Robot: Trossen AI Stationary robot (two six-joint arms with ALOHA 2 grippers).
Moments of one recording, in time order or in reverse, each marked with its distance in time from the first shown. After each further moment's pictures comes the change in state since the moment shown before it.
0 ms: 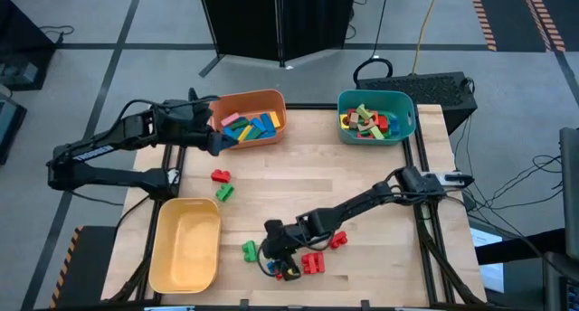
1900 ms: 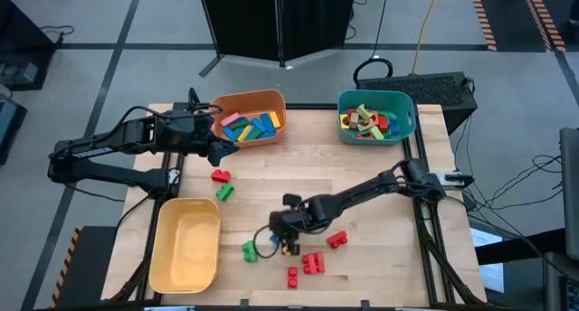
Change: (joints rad) left arm -0.141 0.000 0.000 -0.010 -0.144 0.035; right arm -0.067 -0.074 0.001 -0.367 0.268 0.174
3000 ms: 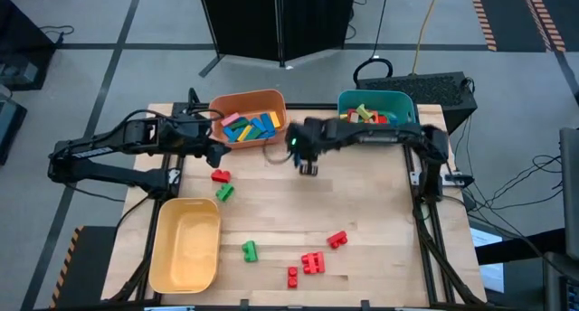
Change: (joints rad) left arm 0.000 0.000 -0.001 -0.179 -0.101 -0.011; right arm -0.472 -0.225 -0.001 -0.370 0.113 -0.446
